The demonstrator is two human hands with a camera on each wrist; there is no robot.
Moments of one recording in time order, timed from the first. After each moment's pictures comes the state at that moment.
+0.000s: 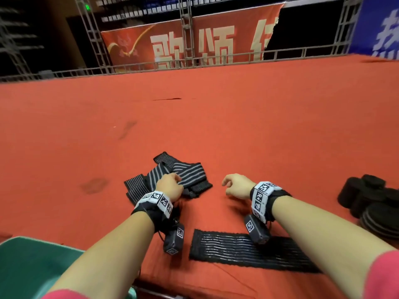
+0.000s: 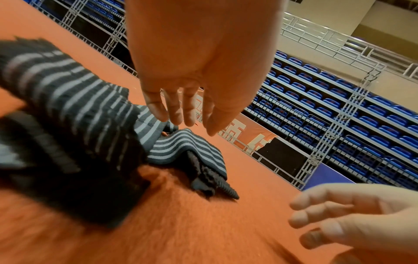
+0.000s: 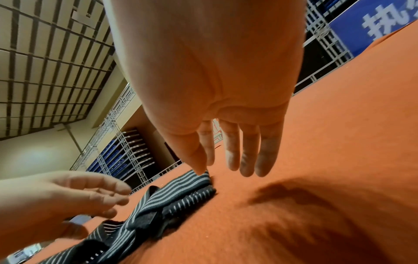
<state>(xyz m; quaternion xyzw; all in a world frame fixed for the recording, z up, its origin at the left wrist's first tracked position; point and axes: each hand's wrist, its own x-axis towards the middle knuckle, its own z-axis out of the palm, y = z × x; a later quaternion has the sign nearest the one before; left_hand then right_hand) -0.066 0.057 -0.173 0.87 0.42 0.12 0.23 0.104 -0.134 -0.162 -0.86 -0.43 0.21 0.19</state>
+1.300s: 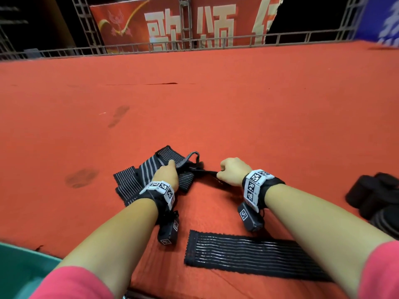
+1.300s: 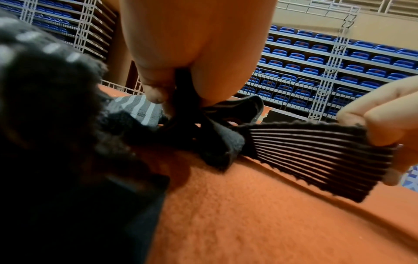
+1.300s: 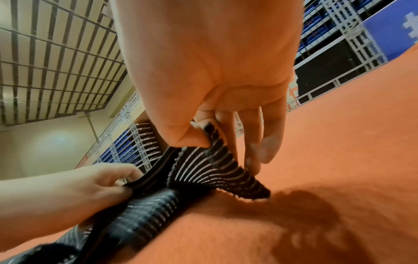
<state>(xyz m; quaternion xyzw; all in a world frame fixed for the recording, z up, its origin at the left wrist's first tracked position) -0.027 0.077 -0.188 0.90 0.42 0.04 0.10 0.126 -0.093 -0.162 -0.89 -0.42 0.14 0.14</state>
